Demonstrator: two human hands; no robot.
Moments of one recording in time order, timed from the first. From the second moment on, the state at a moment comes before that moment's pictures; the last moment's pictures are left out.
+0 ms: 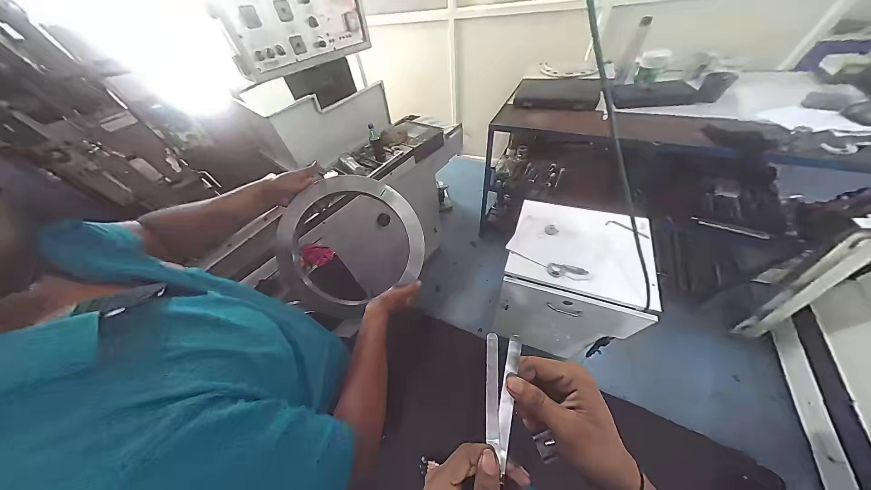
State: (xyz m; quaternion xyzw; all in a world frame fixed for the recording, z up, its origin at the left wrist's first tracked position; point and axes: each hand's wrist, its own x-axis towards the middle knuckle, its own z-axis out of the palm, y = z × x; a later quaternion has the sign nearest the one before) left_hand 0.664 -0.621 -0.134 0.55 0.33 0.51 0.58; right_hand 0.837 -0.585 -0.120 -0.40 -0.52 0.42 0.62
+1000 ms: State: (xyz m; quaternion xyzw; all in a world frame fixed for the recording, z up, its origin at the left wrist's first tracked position) left_hand 0.746 -0.686 -0.149 0.59 0.34 0.45 0.58; right_hand 0.923 -0.671 -0.156 -0.44 -0.38 0.47 0.67
